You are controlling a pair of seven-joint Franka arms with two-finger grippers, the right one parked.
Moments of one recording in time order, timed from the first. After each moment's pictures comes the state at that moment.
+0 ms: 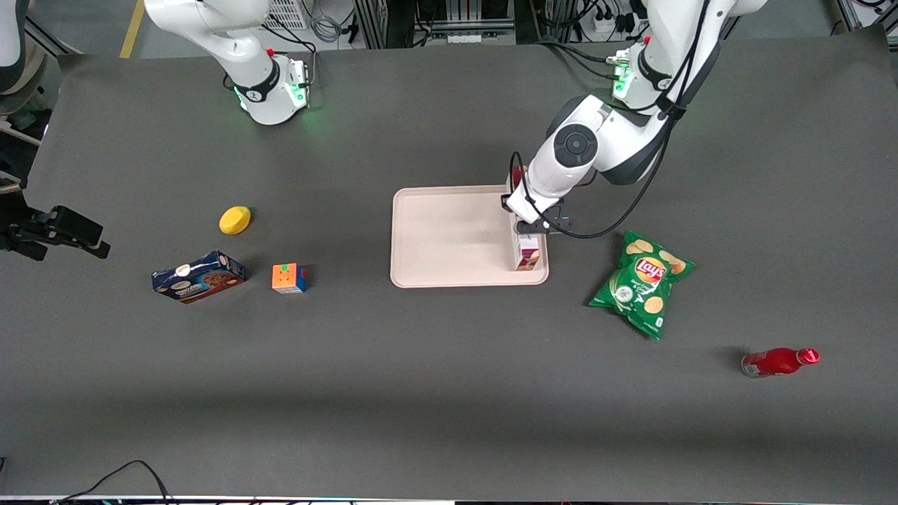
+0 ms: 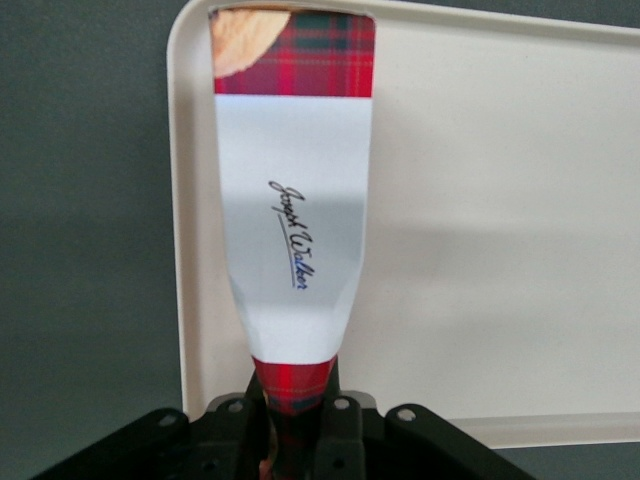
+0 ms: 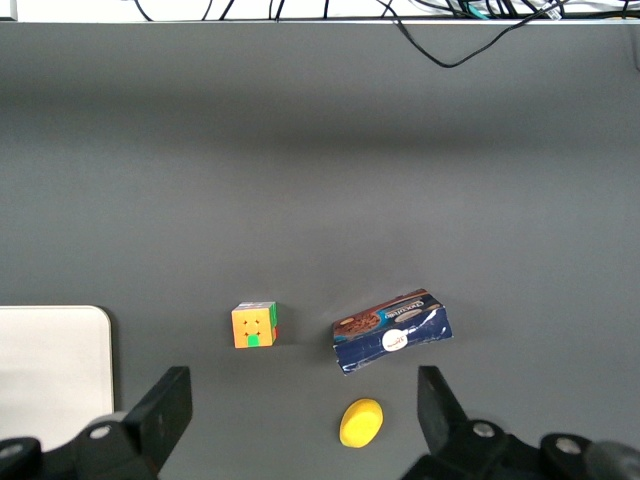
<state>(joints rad) -0.11 0.31 -0.59 -2.24 -0.05 2.49 -0.73</state>
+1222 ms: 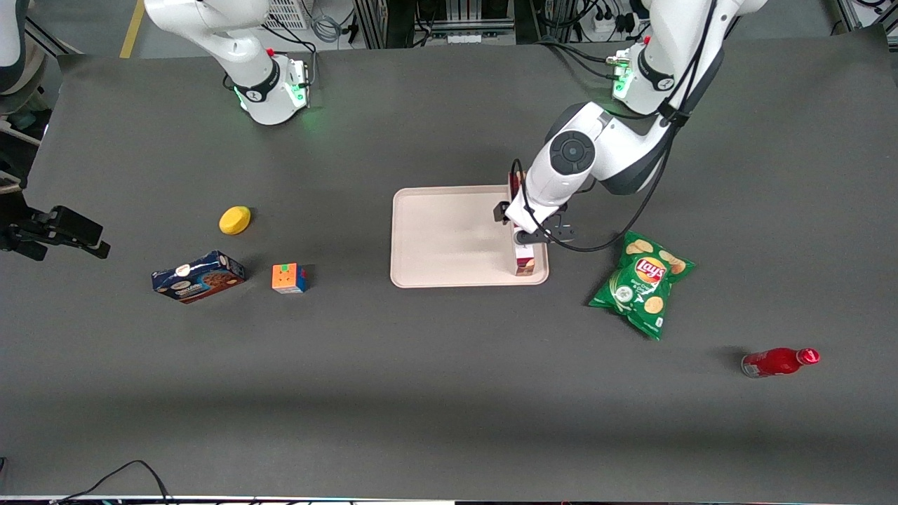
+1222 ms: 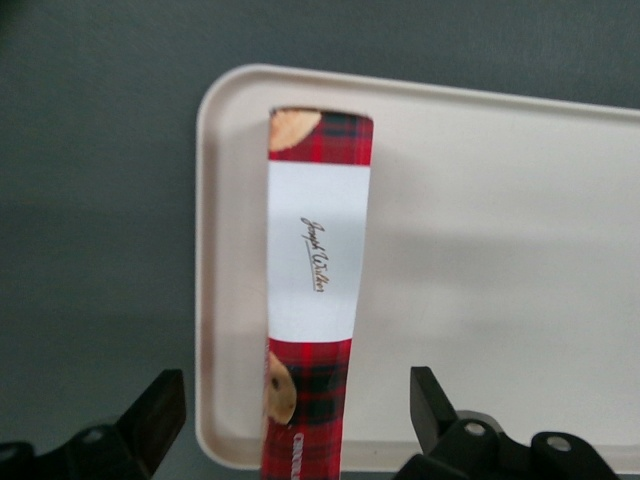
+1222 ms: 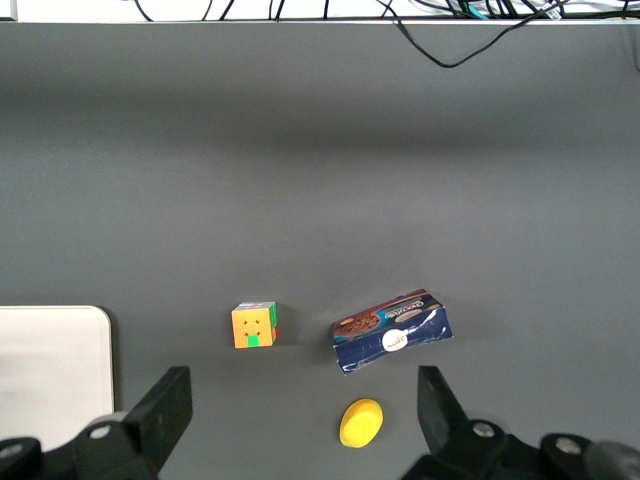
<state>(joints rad) -0.10 0.33 -0.58 -2.12 0.02 2.36 -0.80</state>
